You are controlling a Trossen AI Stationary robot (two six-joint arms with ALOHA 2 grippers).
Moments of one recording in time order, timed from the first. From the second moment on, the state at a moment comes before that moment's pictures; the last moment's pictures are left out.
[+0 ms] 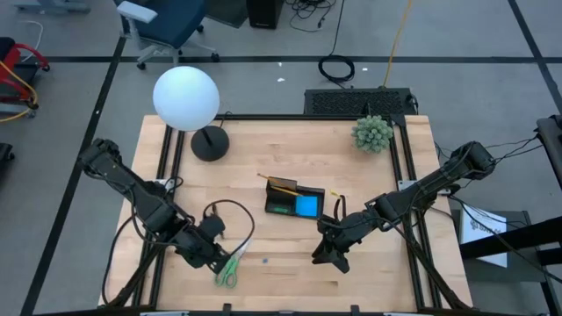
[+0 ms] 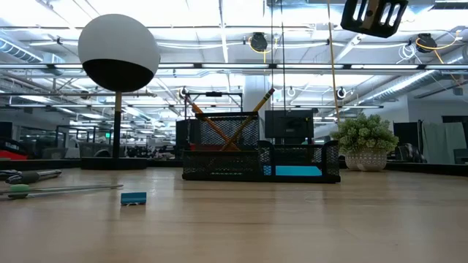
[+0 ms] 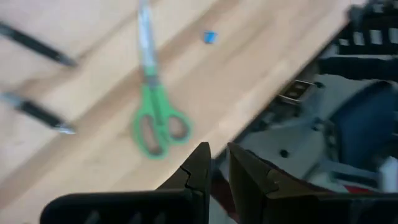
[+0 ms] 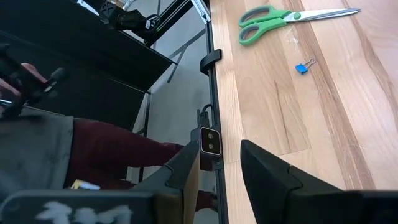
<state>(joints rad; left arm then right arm) -0.69 1.39 1.22 -0.88 -0.05 -1.62 0.48 1.41 0.93 -0.02 -0.11 0.92</state>
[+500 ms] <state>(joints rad) -0.75 1.42 1.22 -1.19 -0.09 -1.42 0.48 1.41 0.93 -0.02 -0.11 0.92</state>
